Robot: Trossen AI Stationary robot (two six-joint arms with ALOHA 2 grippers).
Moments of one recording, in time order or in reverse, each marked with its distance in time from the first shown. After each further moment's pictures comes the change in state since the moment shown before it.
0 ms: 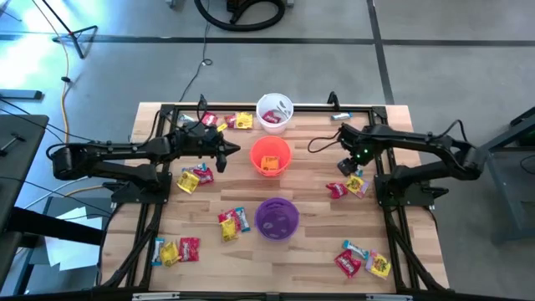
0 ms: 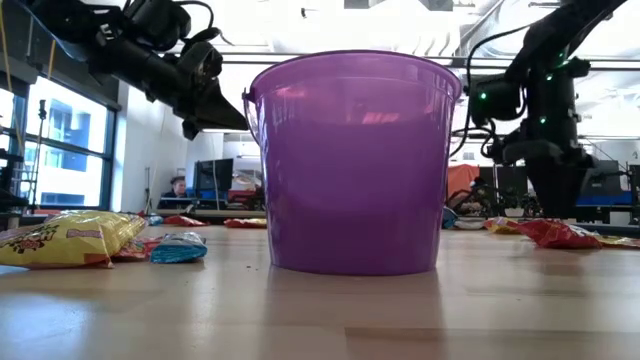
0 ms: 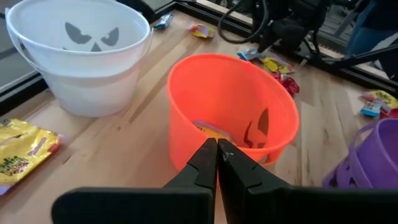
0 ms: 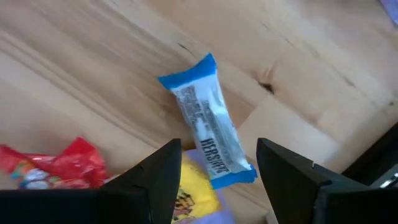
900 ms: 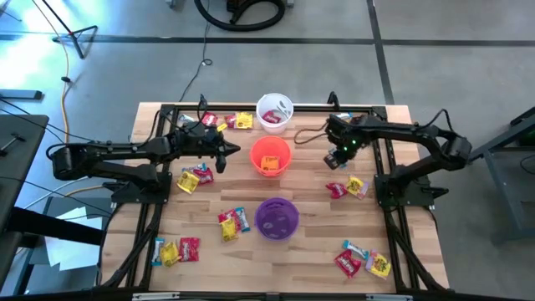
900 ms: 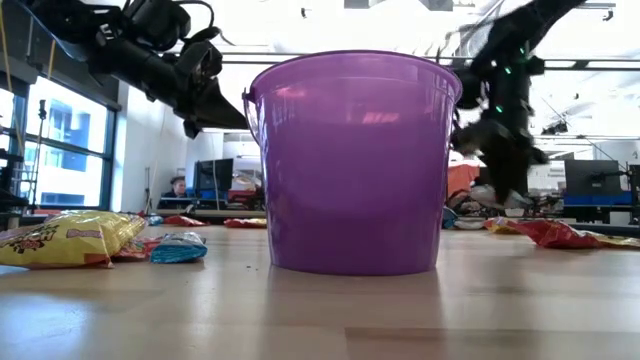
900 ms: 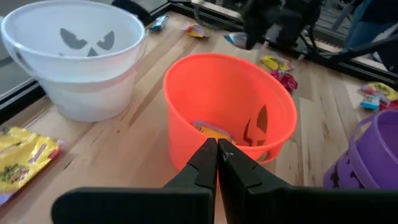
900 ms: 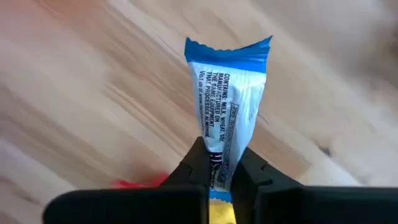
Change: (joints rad) left arm 0.000 -0.002 0.000 -0.001 0.019 0.043; right arm 0.038 0.156 0.219 0.041 -0.126 0.003
